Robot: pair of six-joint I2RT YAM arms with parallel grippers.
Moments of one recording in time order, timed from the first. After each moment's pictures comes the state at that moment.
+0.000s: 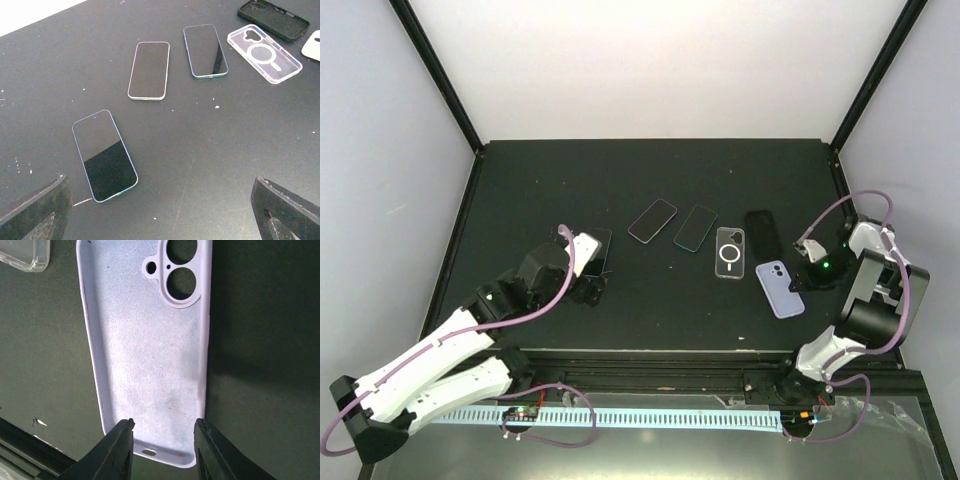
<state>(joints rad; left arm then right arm) -0.81 0.77 0.77 -0.61 -0.21 -0.10 -0.43 1.65 1.02 -1.14 -0.33 -0.68</state>
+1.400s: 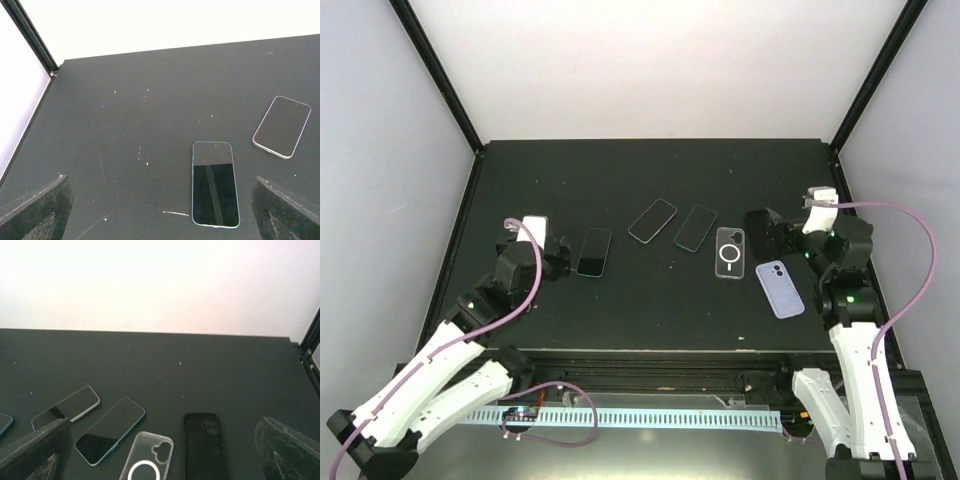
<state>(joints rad) -0.63 0.67 0.75 -0.58 -0.58 -0.25 0.00 0.73 0.78 -0.36 -0.20 0.03</state>
